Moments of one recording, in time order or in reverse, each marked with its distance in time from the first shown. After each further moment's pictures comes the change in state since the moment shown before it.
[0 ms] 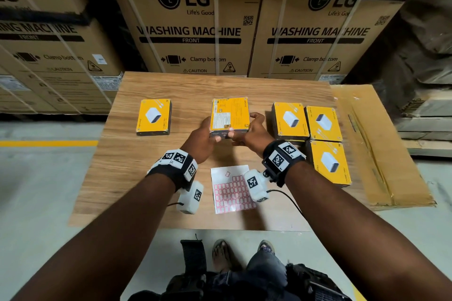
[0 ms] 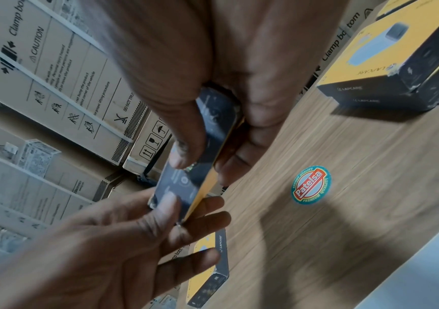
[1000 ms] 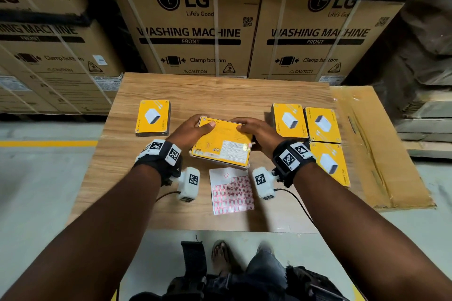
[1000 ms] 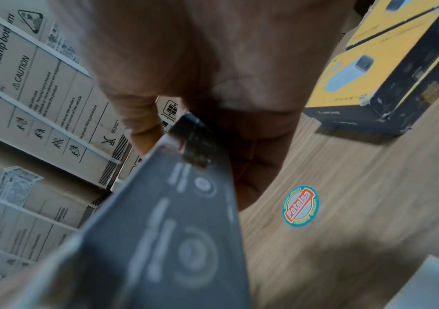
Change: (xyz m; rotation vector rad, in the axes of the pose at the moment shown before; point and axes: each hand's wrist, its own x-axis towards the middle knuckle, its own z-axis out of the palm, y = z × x) left_hand 0.014 0.006 -0.027 -0.380 0.012 -0.204; right_hand 0.001 -0.005 -0.028 -0.001 -0.110 0.052
